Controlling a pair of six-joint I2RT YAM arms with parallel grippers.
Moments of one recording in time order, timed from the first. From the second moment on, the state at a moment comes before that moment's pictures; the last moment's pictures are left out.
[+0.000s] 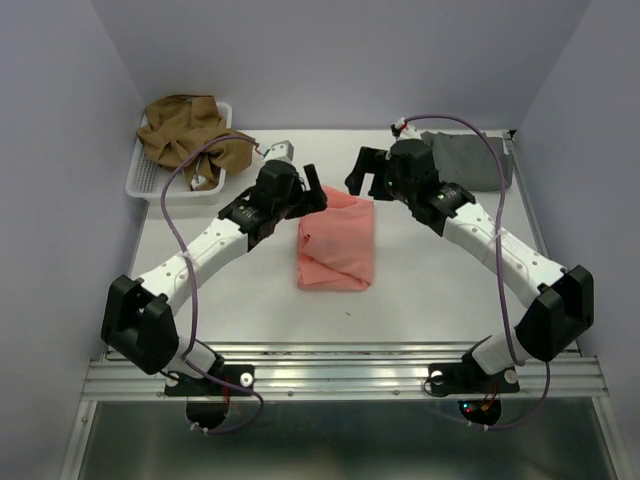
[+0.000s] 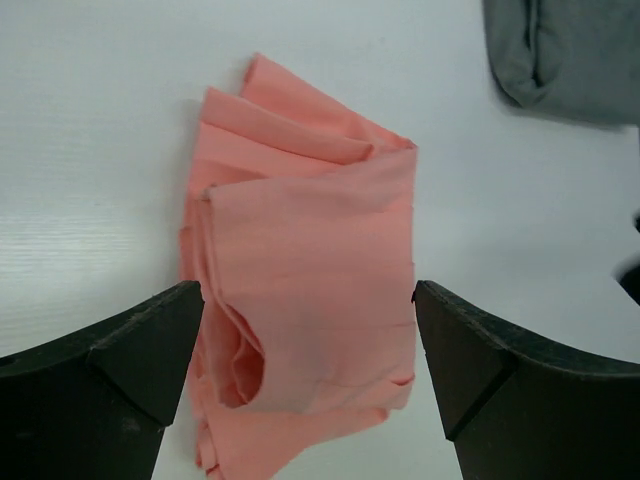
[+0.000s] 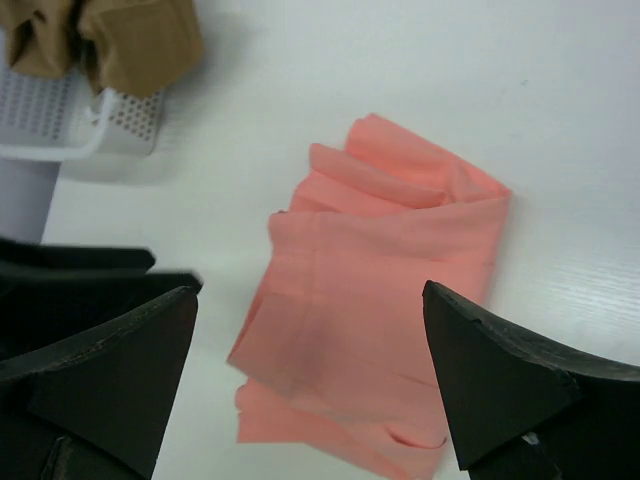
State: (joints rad) left arm -0.55 1.41 1.14 -0.30 -0.20 -0.65; right arm 0.63 1.47 1.37 -0.33 0.15 0.53
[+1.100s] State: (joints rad) left arm -0.62 1.78 1.12 -0.18 -0.06 -0.55; right arm 0.42 1.85 1.07 0.07 -0.28 0.65
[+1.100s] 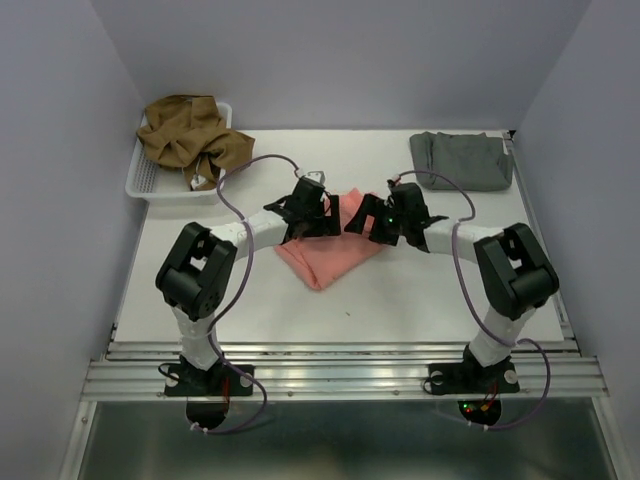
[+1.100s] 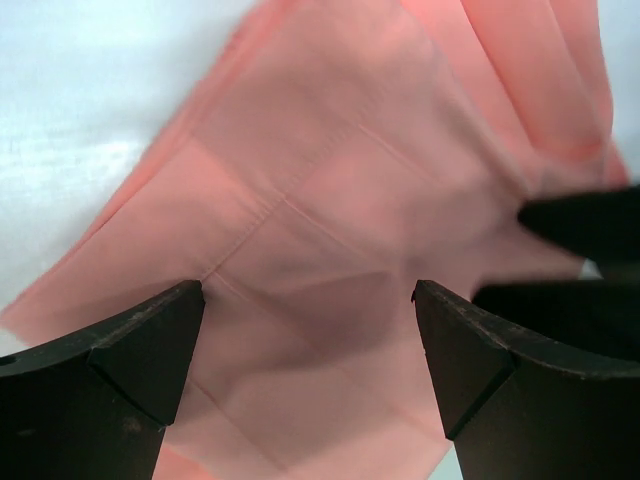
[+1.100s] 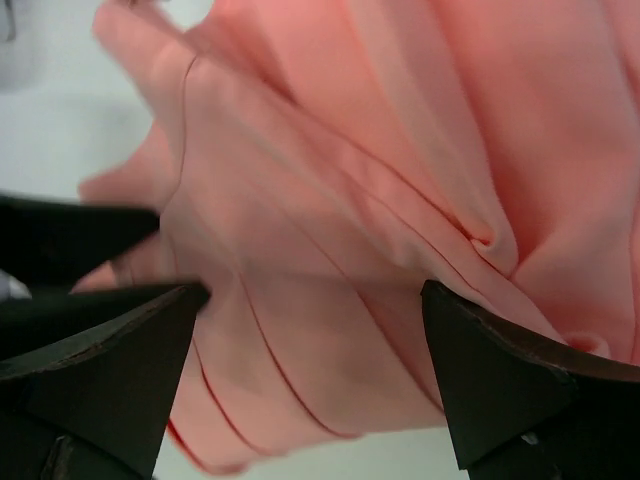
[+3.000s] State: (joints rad) left arm -0.54 1.86 1.14 0.05 0.10 -0.50; right arm 0.40 1.82 0.99 0.22 -0.16 0.75
